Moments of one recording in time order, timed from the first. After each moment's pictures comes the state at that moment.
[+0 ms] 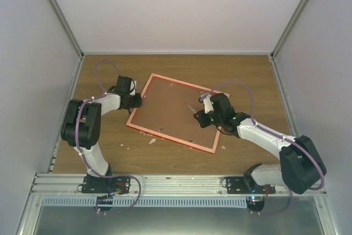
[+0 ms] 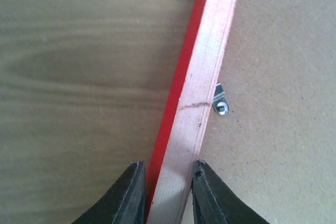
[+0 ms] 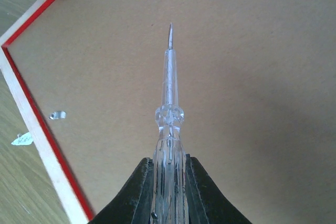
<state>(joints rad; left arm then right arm) -0.16 1.80 1.00 -0.22 0.15 -0.23 0.56 1.31 0.69 -0.16 -0.21 0.22</state>
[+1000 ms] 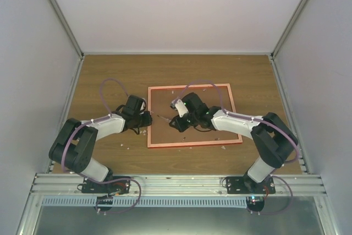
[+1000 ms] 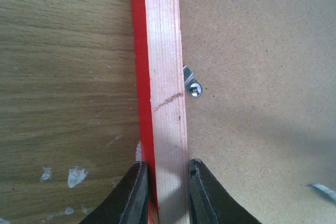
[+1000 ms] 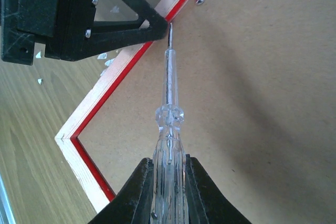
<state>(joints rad) -0.40 1.52 0.66 -0.13 0.15 -0.55 0.77 1.63 0.93 -0.16 -0.35 0.20</state>
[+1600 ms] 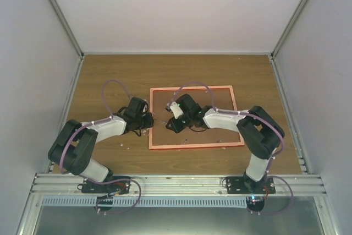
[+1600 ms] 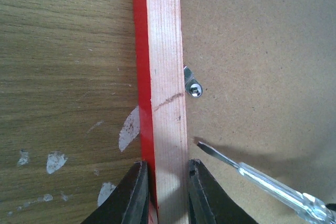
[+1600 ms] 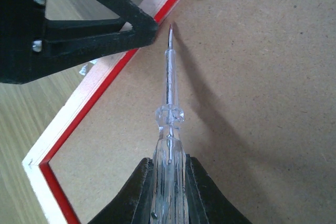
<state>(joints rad) -0.45 1.50 0.64 -0.12 0.12 -0.58 0.79 1.78 0.99 -0.13 -0.38 0.19</state>
